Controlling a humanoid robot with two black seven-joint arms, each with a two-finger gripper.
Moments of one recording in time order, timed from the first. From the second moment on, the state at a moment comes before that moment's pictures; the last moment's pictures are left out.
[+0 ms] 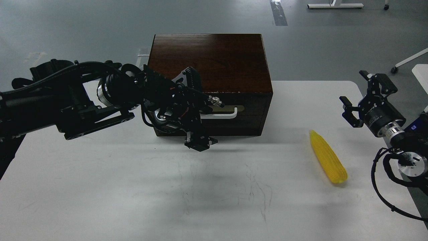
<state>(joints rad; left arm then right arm) -1.30 0.39 -0.08 -1.29 2.18 -0.49 -0.49 0.60 -0.64 0.48 0.82 -0.07 0.33 0.49</state>
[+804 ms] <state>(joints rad) -1.30 0.38 -0.03 -1.29 2.18 -0.49 -0.49 0.59 -0.64 0.48 0.82 -0.07 0.33 0.49</state>
